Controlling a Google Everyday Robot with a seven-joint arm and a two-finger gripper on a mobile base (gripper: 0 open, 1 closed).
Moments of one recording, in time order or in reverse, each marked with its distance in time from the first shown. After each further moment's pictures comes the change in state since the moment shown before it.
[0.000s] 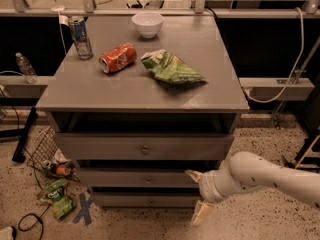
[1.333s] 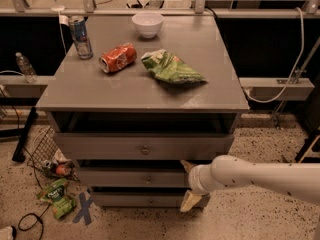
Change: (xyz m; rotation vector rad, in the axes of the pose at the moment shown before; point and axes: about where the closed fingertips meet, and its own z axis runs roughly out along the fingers) arm 0.015 -0.061 0.045 0.187 0.110 -0.037
